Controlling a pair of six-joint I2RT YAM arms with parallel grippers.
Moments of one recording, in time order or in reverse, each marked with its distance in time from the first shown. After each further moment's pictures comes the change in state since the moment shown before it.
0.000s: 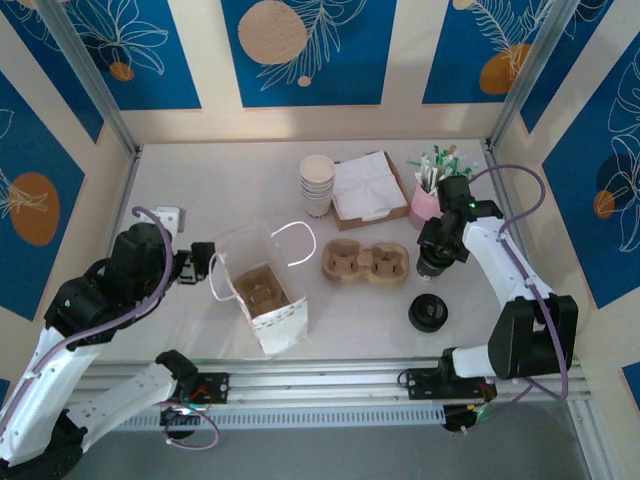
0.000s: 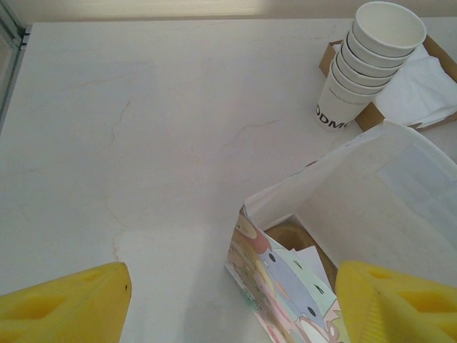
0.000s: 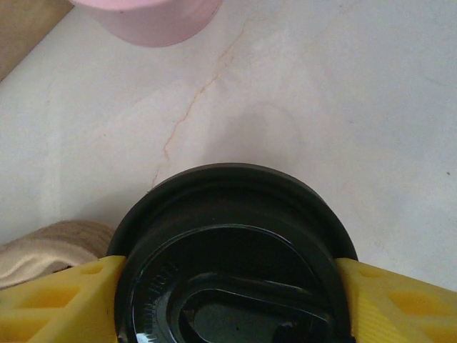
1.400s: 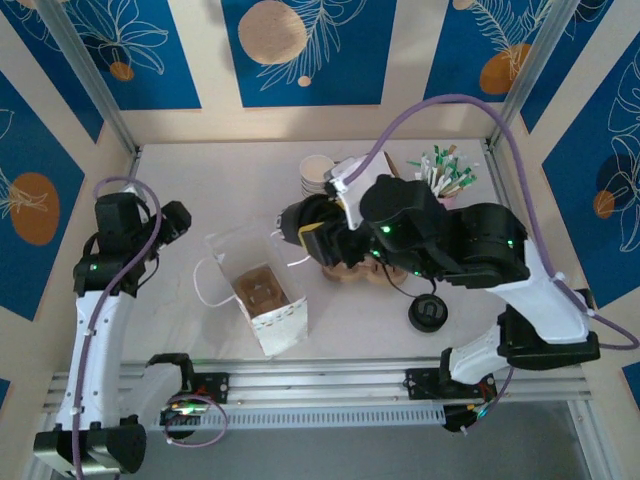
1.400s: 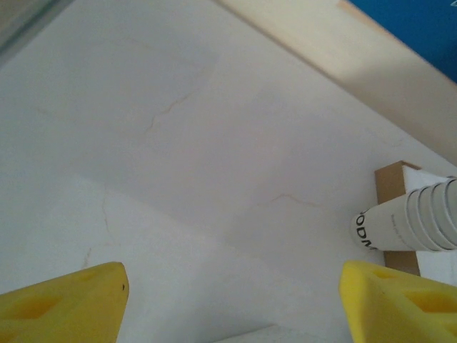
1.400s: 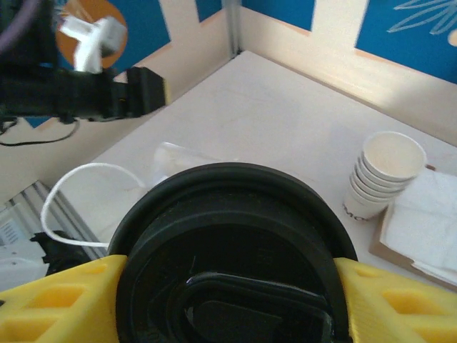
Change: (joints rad) left arm 0.678 0.119 -0.207 0.368 0.422 -0.140; right arm 1.262 0.110 1.133 -0.318 0.332 -0.163
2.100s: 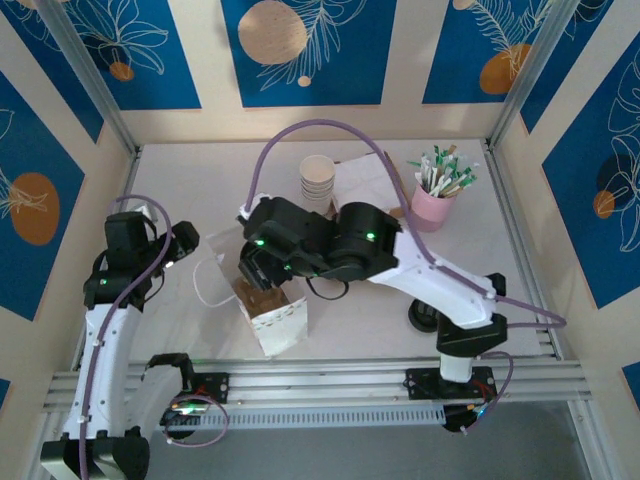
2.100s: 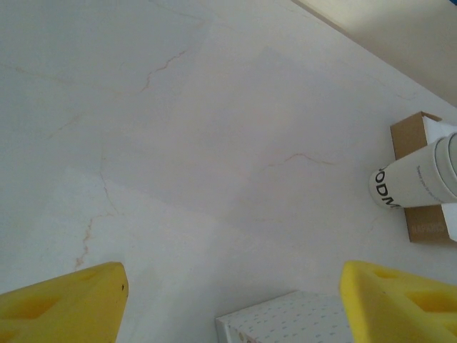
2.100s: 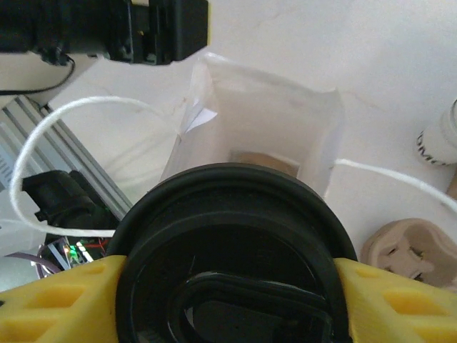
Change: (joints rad) left arm 0.012 -0.083 -0.158 0.037 0.060 0.081; right arm -0.009 0.380 0.199 -0.157 -0.154 0.106
